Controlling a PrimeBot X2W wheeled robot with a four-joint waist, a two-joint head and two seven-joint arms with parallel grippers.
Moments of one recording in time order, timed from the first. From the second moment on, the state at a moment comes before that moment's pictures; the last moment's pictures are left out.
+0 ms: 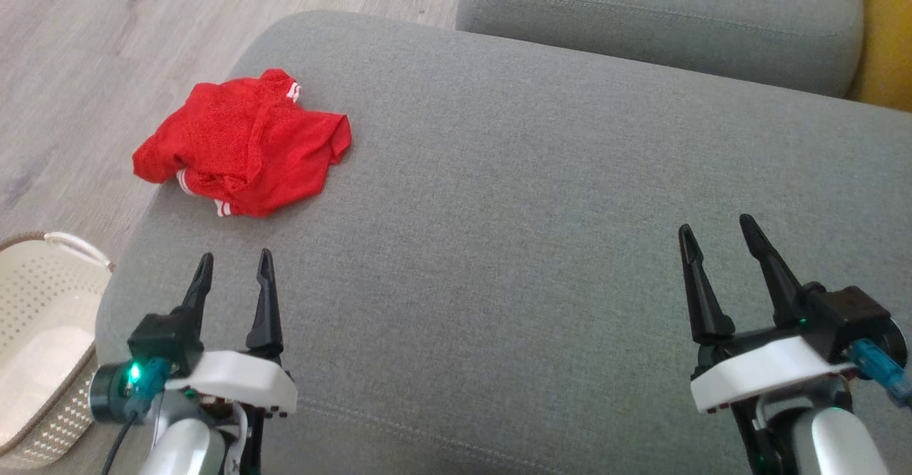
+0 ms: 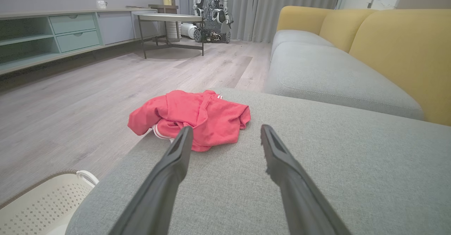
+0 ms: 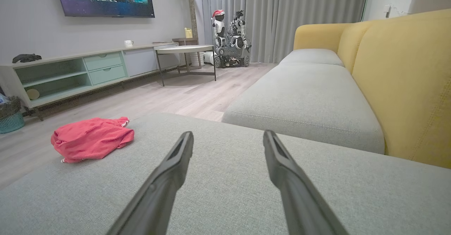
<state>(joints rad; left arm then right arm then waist) -0.07 0.21 -0.30 0.19 -0.33 0.22 -0.25 0.04 -0.05 0.06 -0.08 0.10 0.13 0.02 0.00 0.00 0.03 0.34</state>
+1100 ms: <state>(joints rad) -0.64 0.17 -0.11 0.64 -0.33 0.05 -0.26 -0.15 -0.11 0.07 -0.24 0.07 0.13 0.11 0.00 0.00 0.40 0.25</state>
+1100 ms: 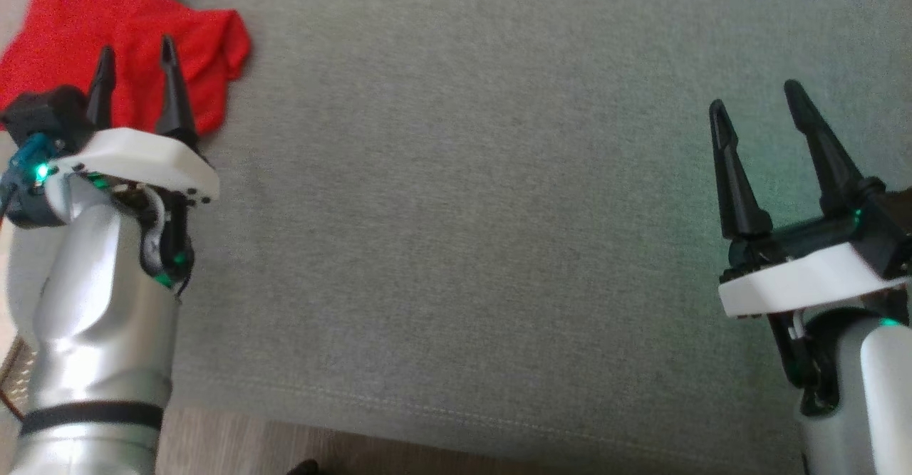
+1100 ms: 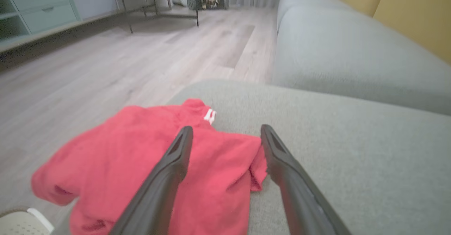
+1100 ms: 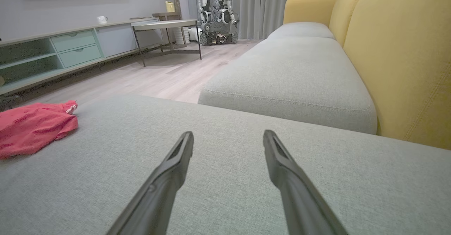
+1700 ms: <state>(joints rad) -0.85 0.24 -0.15 1.08 -0.29 -0.08 -0.26 -0.22 -0.12 0.06 -0.22 0.08 0.13 0.10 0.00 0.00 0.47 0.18</state>
